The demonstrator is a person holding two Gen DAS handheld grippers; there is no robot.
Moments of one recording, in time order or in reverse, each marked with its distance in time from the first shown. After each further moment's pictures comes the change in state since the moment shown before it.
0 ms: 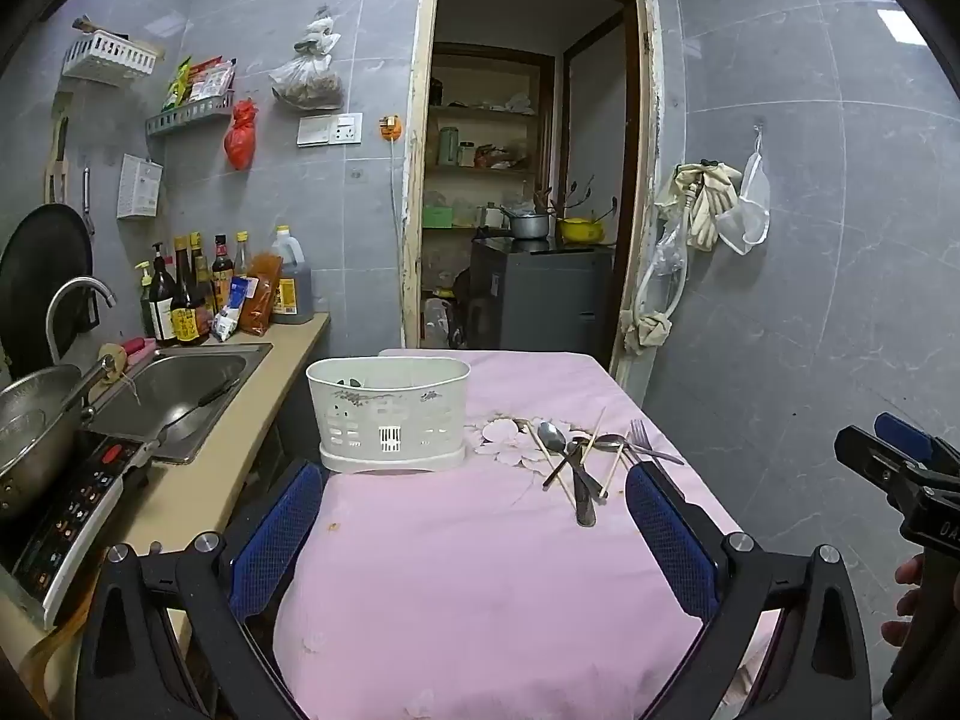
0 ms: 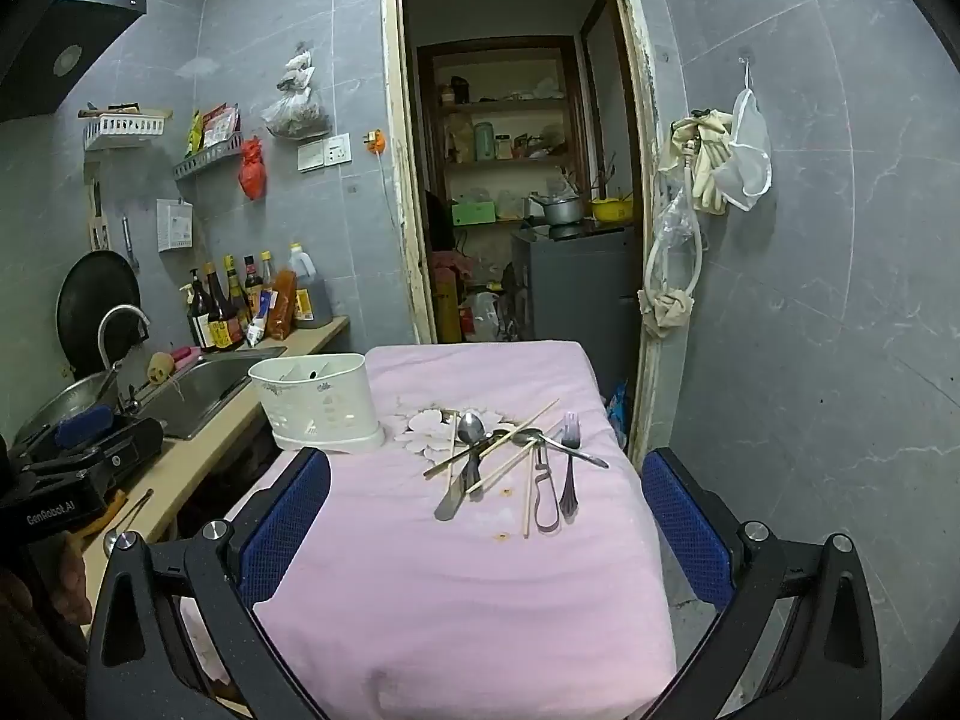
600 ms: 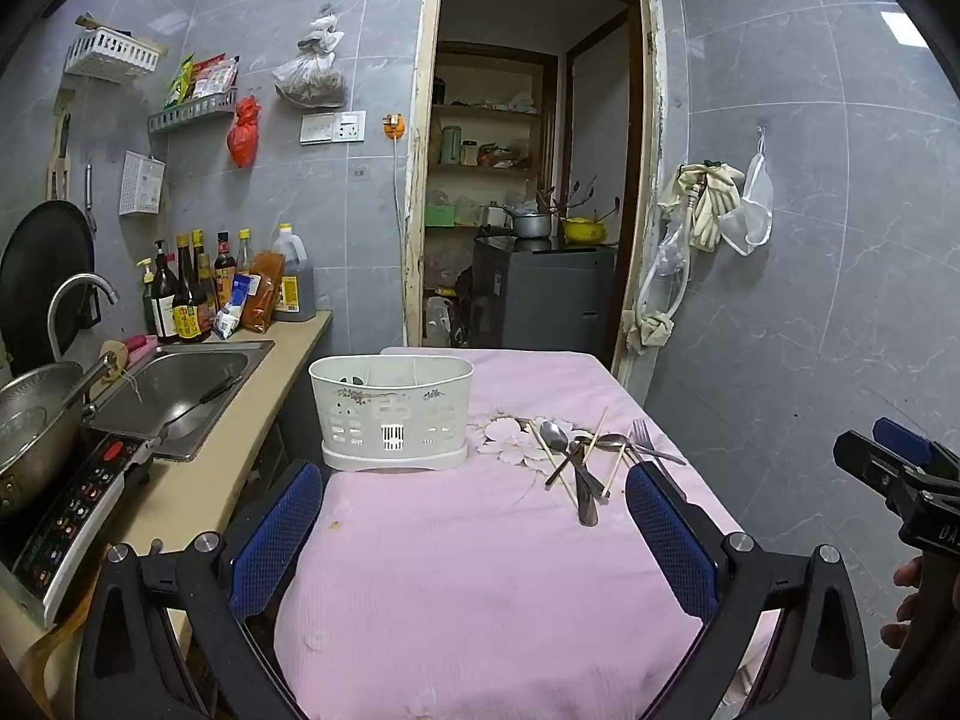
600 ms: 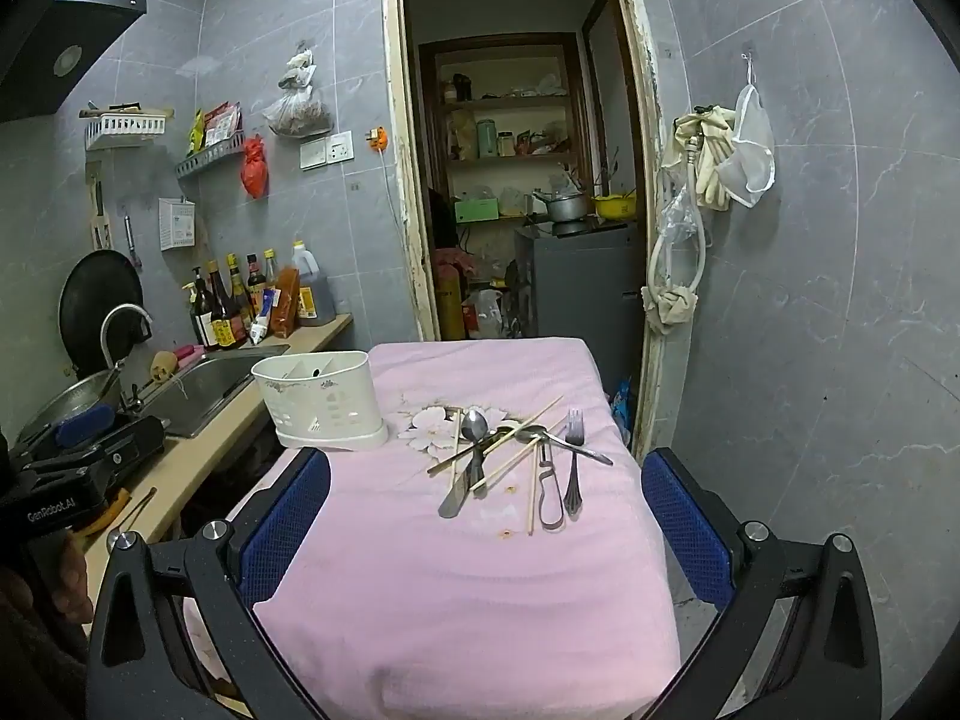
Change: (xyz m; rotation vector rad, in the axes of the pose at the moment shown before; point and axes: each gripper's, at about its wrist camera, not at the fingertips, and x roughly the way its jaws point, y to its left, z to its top) left arm 0.000 0.000 0.000 -0.001 0.001 -0.001; right arm 0.003 0.000 -0.001 0.007 0.022 0.008
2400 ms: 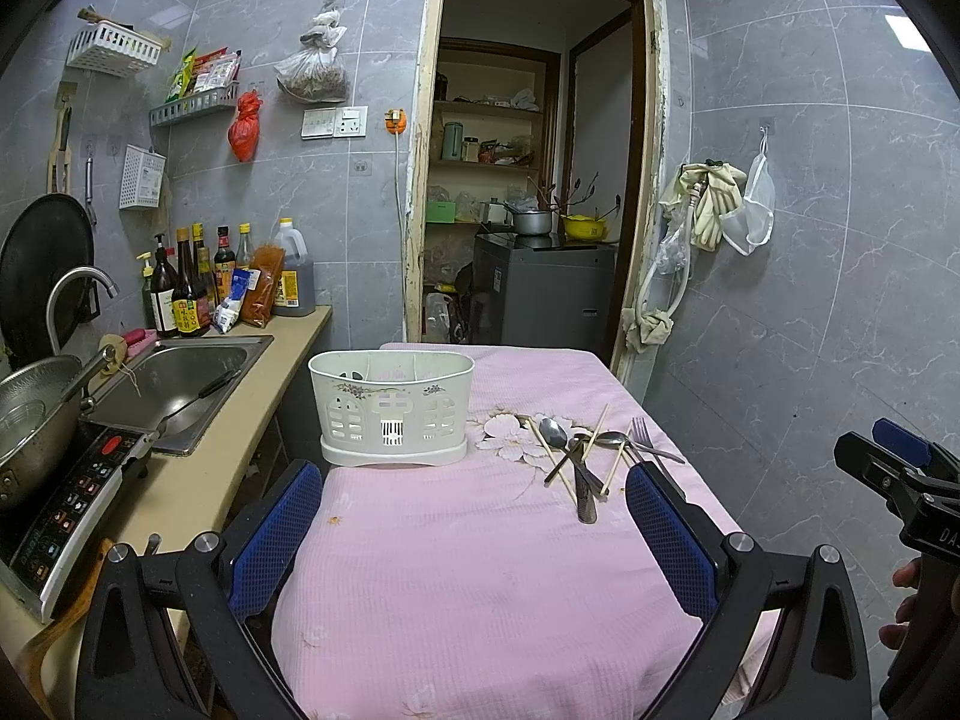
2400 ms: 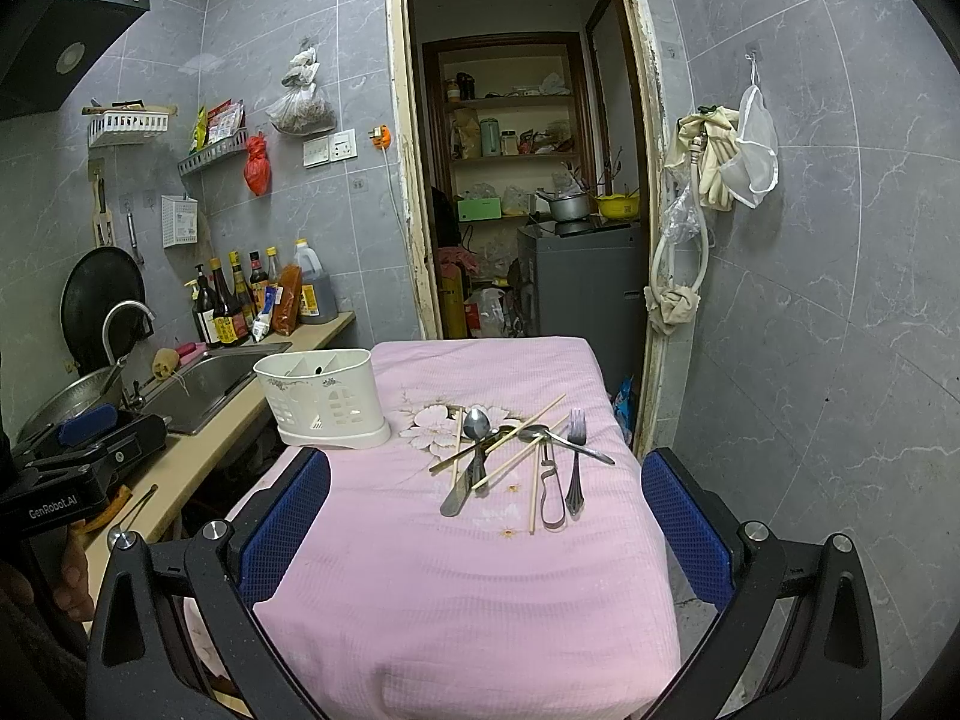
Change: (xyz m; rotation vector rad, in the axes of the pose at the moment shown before) left arm 0.000 0.000 0.000 -0.006 0.007 -0.002; right arm 0.001 0.001 -0.001 -0.002 0.002 0.000
